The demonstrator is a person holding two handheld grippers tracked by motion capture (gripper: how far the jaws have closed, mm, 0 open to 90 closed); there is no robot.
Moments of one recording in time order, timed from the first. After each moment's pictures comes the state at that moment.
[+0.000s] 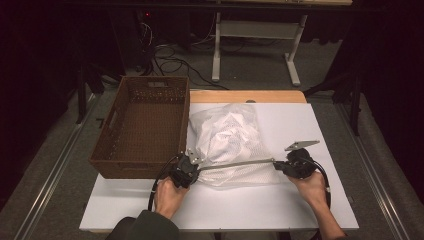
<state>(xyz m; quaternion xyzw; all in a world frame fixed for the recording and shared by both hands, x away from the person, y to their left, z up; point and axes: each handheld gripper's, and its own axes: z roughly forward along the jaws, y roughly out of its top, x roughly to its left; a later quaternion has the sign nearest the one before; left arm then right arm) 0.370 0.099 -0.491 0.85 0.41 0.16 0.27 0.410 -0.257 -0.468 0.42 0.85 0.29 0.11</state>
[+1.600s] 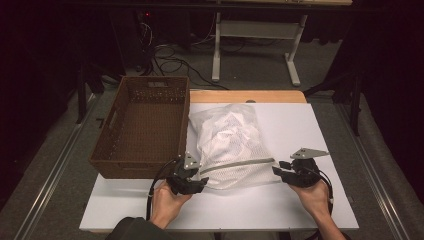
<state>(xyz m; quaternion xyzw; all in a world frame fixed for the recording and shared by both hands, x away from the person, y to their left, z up) 0.342 0.103 -0.465 0.84 0.39 0.12 0.35 0.376 -0.259 -0.458 0.41 0.83 0.35 0.15</state>
